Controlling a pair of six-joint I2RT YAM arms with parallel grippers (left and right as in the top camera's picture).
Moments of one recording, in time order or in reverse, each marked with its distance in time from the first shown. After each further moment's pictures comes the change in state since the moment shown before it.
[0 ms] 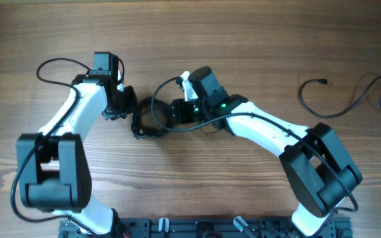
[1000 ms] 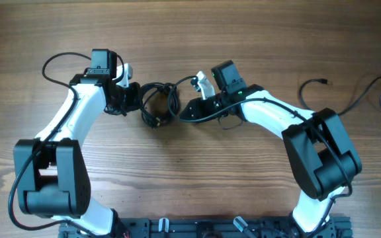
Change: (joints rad) left arm -0.002 -0.047 0.007 0.033 0.189 0.112; right arm -0.181 0.077 0.000 -0.136 -0.246 -0.281
